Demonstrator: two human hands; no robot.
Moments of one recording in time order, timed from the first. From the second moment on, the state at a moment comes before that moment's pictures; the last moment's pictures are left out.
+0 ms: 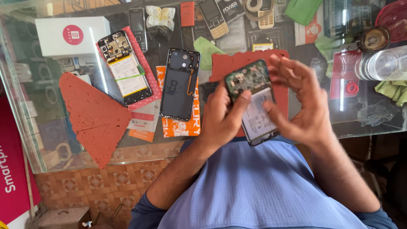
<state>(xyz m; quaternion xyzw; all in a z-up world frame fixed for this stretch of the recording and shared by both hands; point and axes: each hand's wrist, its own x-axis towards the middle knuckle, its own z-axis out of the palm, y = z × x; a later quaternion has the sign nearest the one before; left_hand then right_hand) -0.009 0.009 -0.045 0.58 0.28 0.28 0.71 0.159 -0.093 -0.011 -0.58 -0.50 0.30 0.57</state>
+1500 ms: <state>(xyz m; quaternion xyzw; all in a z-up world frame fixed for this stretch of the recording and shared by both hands) 0.012 0.045 -0.123 0.28 0.19 0.28 0.90 0.150 -0.093 -0.060 -0.63 -0.27 0.49 0.54</state>
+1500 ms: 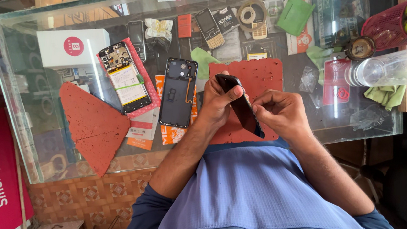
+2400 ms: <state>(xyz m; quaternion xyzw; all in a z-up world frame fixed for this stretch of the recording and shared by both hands) 0.007 0.052 -0.122 0.32 0.14 0.23 0.91 0.152 -0.095 -0.034 -0.68 -0.34 0.44 0.48</state>
